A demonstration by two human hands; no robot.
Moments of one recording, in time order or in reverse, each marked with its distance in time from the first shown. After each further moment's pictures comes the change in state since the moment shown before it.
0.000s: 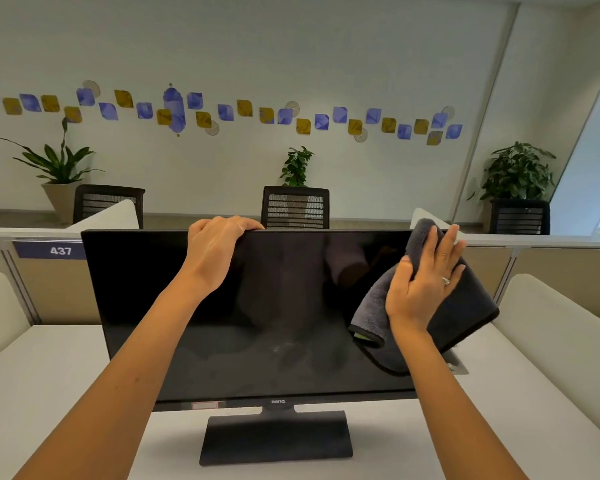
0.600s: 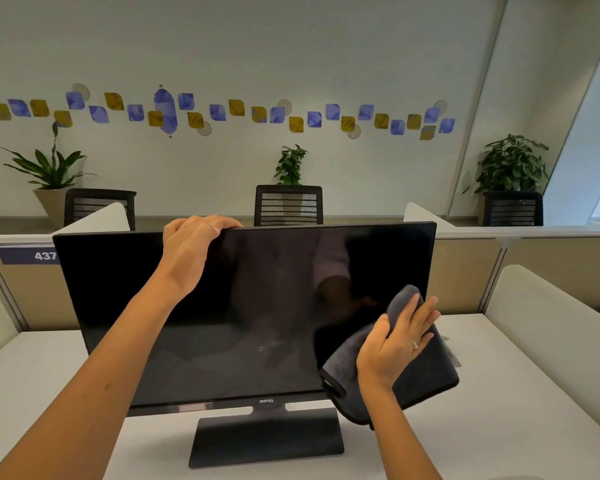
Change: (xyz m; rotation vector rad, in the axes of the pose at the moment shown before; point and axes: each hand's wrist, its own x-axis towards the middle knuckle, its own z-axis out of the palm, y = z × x) left_hand 0.003 -0.008 0.005 0.030 0.006 0.013; right_hand -0.093 0.035 -0.001 0.048 -0.021 0.266
